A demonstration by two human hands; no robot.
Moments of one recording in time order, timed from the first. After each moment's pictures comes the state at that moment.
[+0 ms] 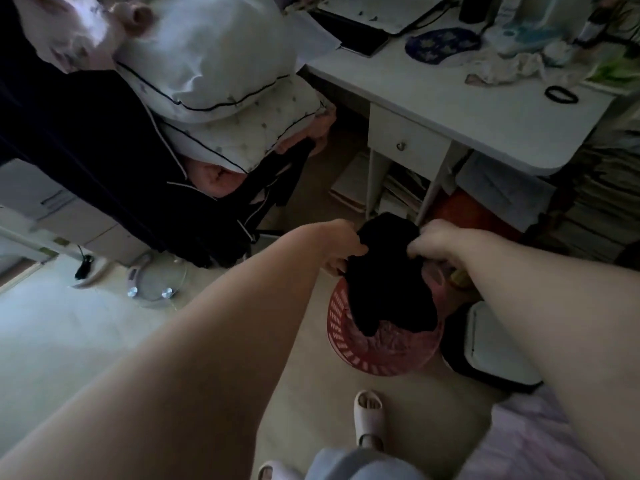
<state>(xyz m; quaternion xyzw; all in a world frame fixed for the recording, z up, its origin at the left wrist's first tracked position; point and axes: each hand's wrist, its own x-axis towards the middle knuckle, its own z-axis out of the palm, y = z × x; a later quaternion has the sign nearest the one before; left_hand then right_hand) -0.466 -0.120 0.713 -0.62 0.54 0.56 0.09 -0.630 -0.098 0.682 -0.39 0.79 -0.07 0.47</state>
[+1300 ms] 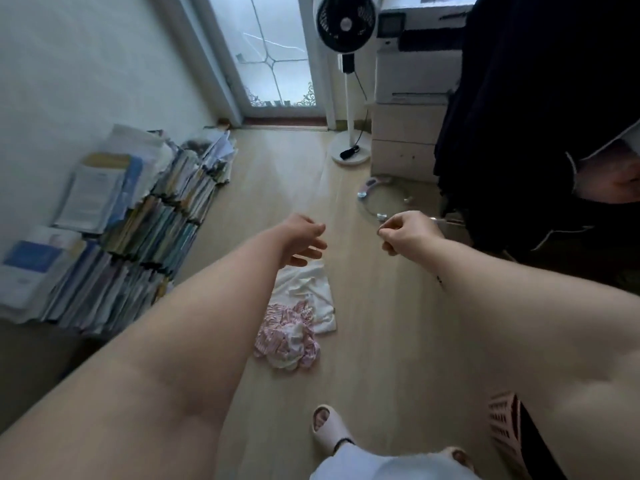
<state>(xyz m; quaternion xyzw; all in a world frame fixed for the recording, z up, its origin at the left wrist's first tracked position) 0.015 0.162 0.734 -0.83 0.12 0.45 -0.30 -0.108 0.022 0.687 -0.76 0.45 0.00 0.47</state>
